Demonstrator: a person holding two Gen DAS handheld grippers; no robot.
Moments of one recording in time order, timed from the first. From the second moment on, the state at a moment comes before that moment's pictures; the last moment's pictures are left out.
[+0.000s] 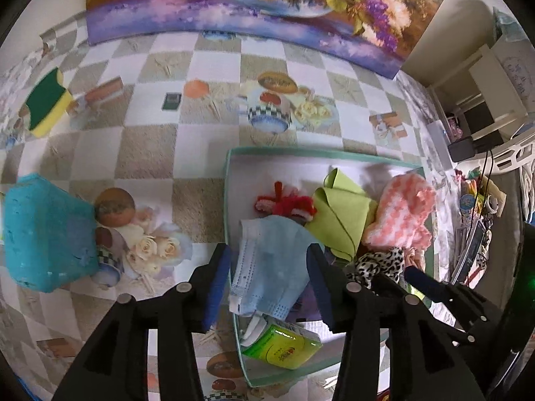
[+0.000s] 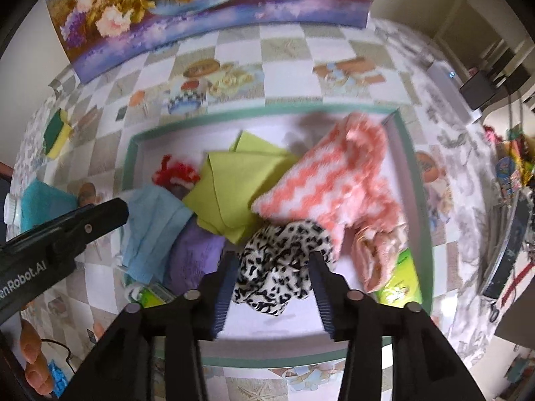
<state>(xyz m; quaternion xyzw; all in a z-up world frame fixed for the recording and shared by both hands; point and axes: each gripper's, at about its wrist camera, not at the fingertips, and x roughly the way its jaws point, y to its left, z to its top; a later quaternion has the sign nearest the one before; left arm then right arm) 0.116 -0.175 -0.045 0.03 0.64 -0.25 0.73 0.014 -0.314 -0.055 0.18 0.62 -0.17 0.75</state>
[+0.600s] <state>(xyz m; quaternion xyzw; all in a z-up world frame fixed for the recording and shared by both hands) 0.144 -0.119 -0.015 0.01 0.59 -0.17 0.79 0.018 -0.303 -0.016 0.15 0.56 -0.18 0.79</state>
